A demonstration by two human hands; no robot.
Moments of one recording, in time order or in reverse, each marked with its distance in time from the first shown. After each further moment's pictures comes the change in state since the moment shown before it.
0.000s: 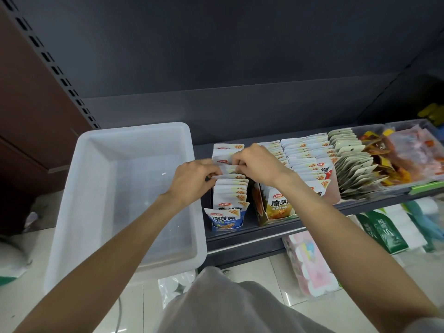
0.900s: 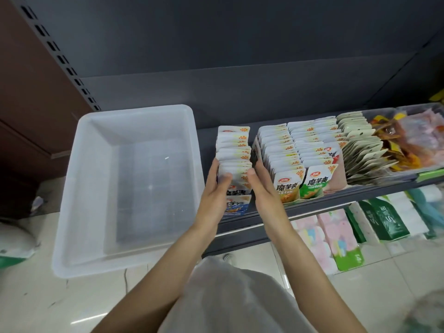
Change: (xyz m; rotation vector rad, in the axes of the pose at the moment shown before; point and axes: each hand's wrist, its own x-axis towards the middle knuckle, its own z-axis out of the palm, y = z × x) left_hand -0.051 0.085 0.014 -1.254 0.077 -0.743; right_hand -0.082 -0.050 0.068 1.253 0.298 0.515
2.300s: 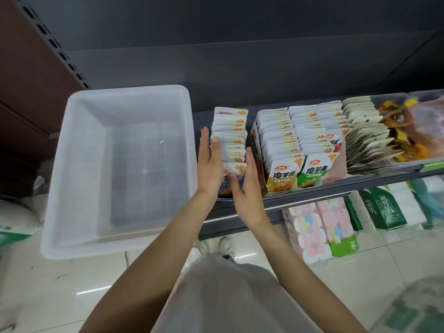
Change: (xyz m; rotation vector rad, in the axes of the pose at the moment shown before) left_hand 0.047 -0.008 0.015 0.015 0.244 0.072; right_hand 0.021 0.052 0.017 -0.232 0.016 -0.275
